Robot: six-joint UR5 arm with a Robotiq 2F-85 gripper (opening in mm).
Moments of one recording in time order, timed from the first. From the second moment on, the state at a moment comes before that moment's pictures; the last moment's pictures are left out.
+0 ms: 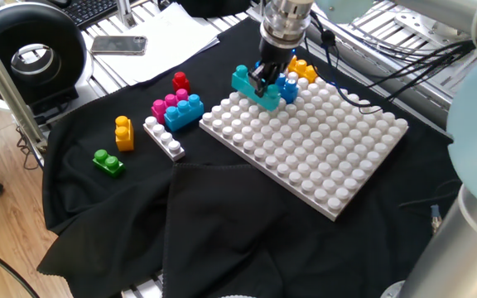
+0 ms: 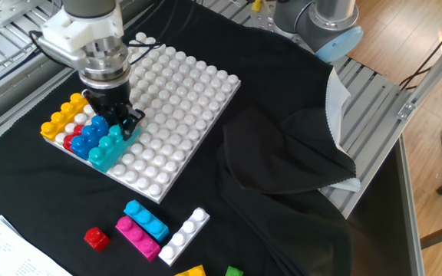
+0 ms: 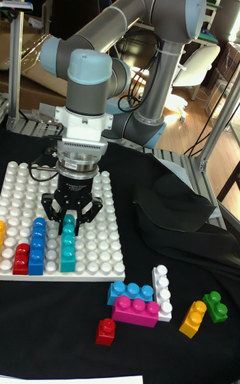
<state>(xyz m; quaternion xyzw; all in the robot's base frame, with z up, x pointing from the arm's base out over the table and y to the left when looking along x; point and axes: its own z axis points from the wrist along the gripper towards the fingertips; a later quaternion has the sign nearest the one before) 0.585 -0.082 0.069 -0.05 1.00 0.02 0.08</state>
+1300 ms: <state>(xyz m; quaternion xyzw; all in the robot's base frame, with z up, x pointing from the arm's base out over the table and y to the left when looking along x) 0.576 -0.086 0.048 -0.07 0.99 0.04 0.07</state>
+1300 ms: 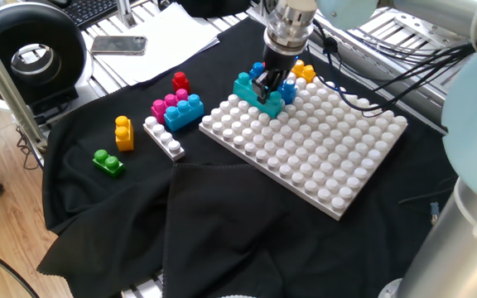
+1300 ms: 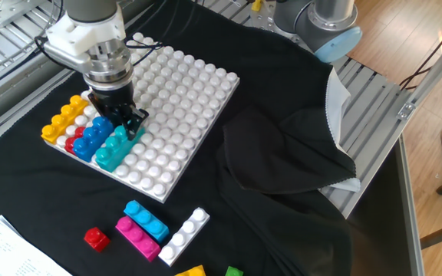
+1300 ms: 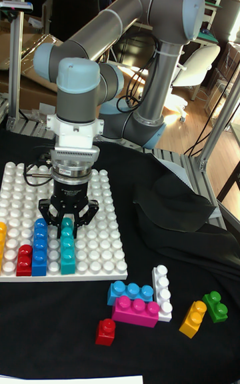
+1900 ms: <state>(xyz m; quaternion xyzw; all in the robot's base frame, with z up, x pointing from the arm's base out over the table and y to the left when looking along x) 0.574 -0.090 0.042 -0.08 0.99 0.04 0.07</state>
